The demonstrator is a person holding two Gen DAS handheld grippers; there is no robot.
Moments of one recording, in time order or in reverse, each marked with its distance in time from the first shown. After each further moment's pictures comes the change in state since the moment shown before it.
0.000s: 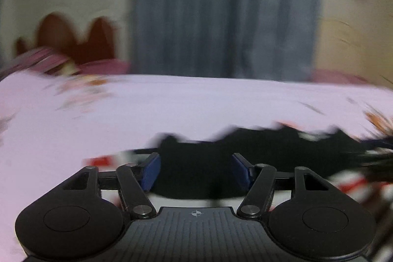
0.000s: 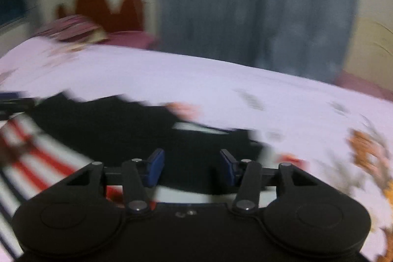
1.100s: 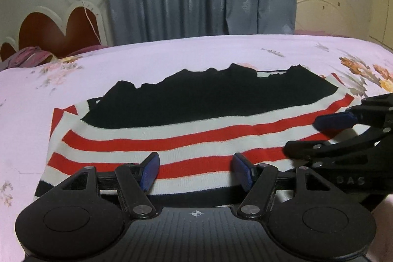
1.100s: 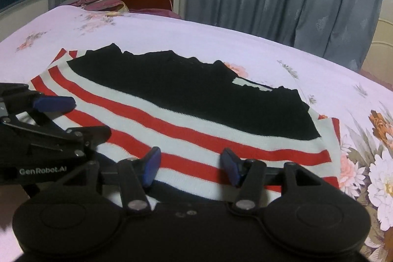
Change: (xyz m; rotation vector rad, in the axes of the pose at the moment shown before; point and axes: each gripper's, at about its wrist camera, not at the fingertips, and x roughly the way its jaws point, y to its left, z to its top) left arm -0.034 -0.052 -0.052 0.082 0.125 0.023; right arm -0.028 0.032 -0.035 -0.054 0.095 0.034
